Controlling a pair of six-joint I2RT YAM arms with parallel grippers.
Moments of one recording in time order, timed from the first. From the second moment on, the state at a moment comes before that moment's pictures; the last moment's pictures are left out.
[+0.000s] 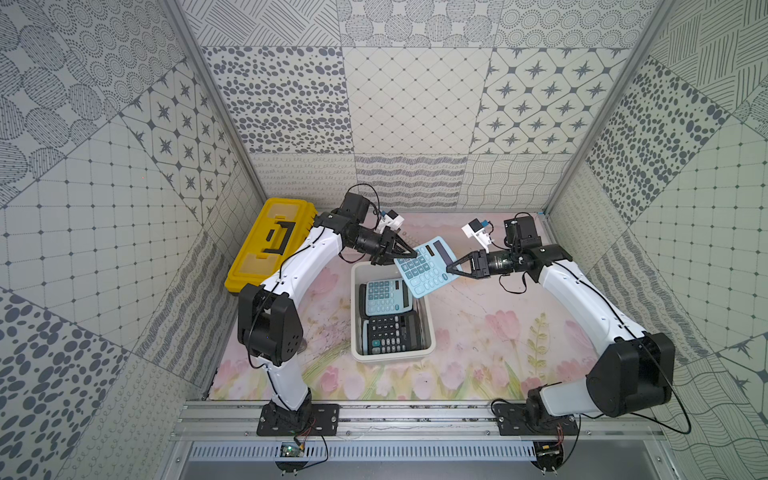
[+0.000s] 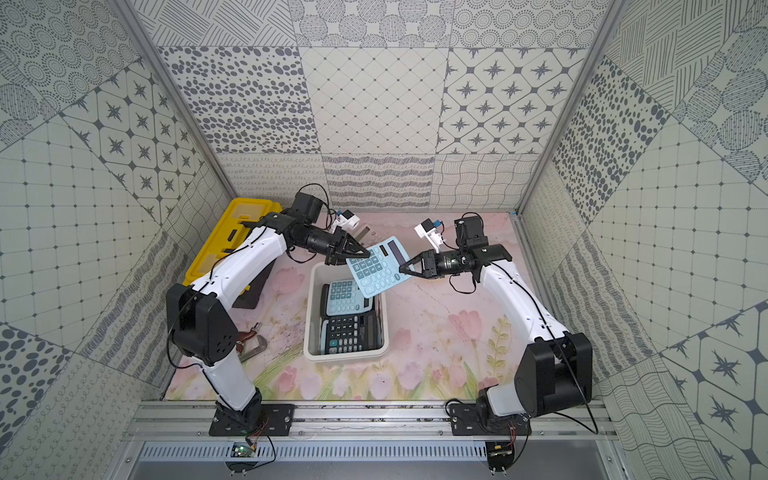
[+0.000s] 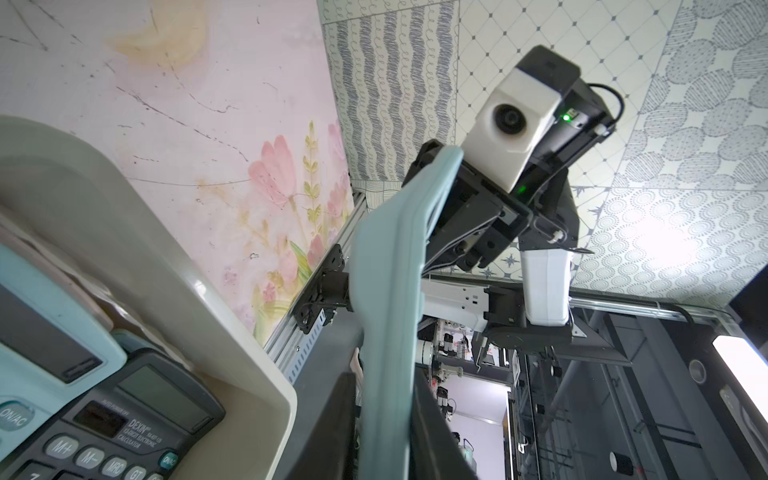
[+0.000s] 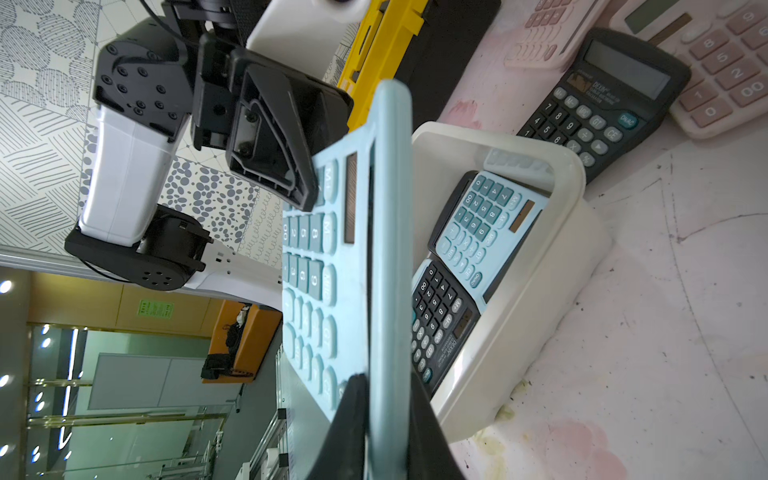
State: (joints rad) left arm -0.33 1.81 1.69 -0.88 1.23 -0.45; right arm 0.23 1.43 1.24 -0.71 -1.13 0.17
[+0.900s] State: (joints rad) left arm -0.35 1.48 1.32 -0.35 0.82 -0.96; right arm 0.23 1.21 1.08 -0.37 -0.93 0.54
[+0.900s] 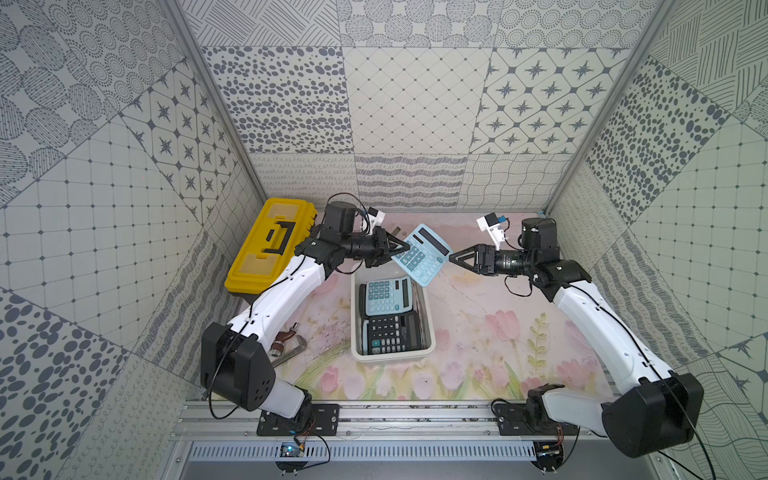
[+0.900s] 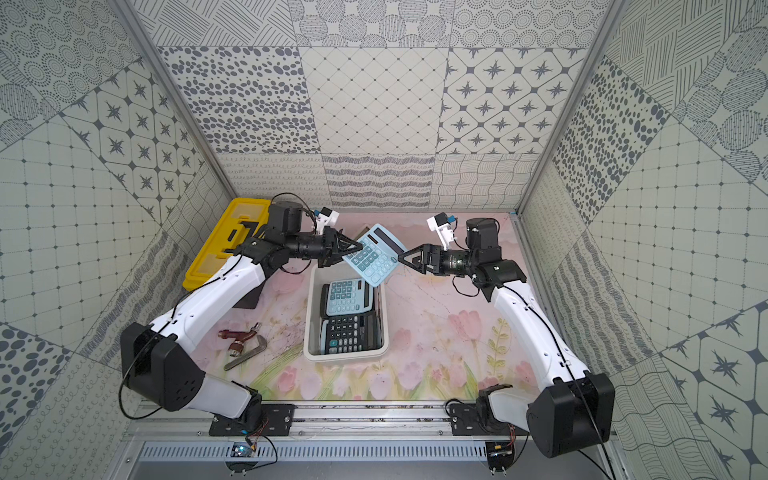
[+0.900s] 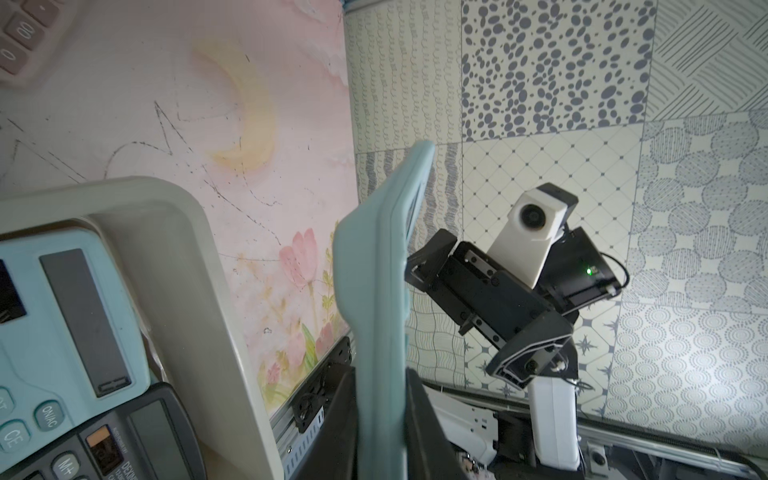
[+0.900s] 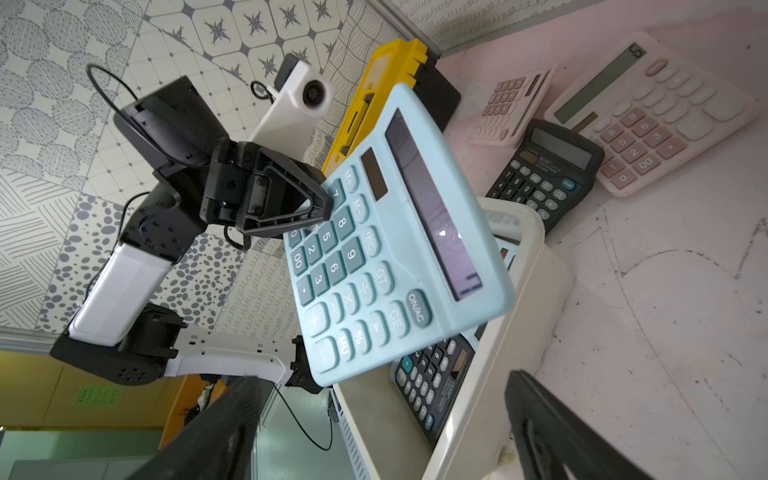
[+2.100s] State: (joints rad) left arm -0.65 1.32 0.96 0.45 -0.19 -1.44; right arm 0.79 1.27 0.74 0.71 0.05 1.17
